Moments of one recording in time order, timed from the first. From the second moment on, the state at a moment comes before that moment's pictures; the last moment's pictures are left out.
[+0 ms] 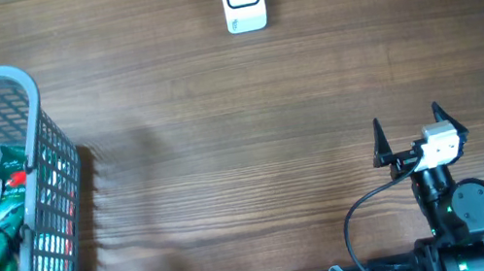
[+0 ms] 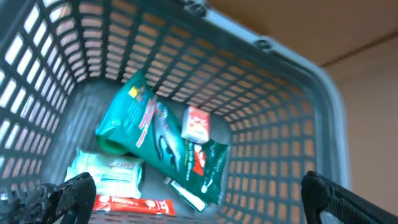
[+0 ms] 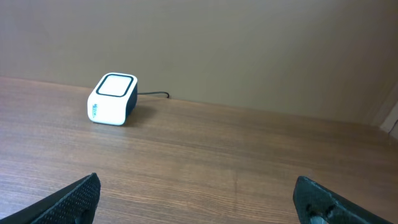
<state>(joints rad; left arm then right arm) 0.62 1.08 1.59 -1.34 -0.41 -1.09 -0.01 0.02 0.03 -0.04 -0.08 -0.12</state>
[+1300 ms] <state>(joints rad) 0.70 1.62 1.04 -0.69 -0.19 -1.16 -0.01 0.02 0.03 -0.04 -0.08 -0.12</state>
